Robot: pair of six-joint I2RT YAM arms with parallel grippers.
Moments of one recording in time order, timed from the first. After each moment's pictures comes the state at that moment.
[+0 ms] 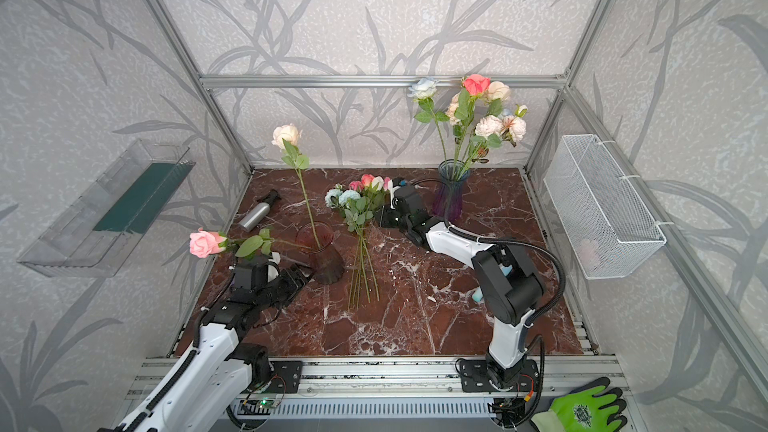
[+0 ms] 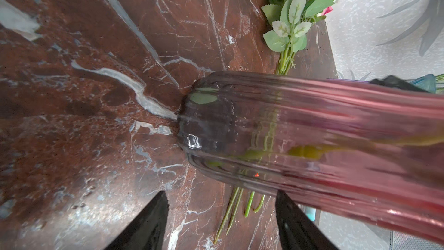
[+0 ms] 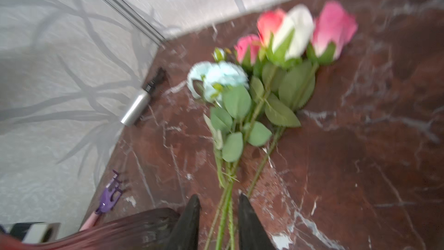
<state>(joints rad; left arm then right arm) -0.13 0.74 0.34 -0.36 0.35 -0.92 0.60 1.89 1.21 0.11 -0.23 0.64</state>
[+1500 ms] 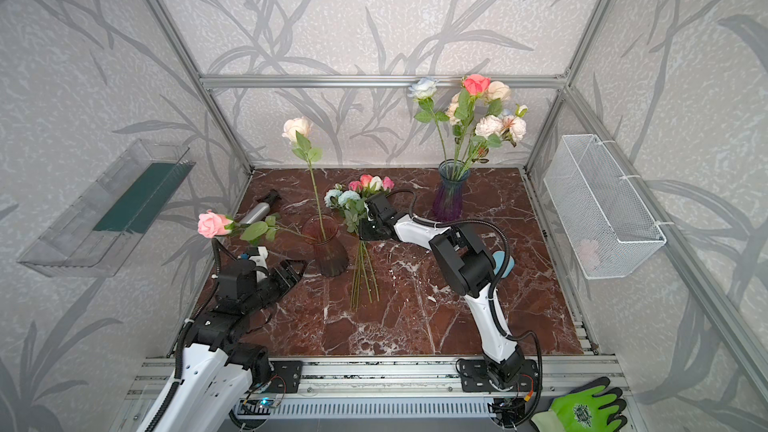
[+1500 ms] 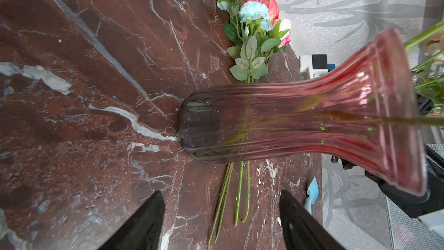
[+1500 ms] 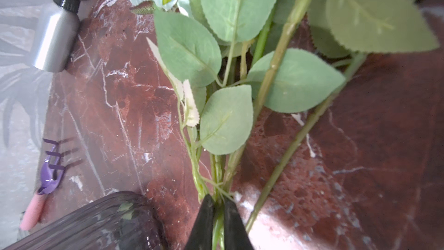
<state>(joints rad) -0.14 0.52 0.41 -0.51 0.24 -0.88 0.67 2.21 1.56 -0.20 -0.27 0.60</state>
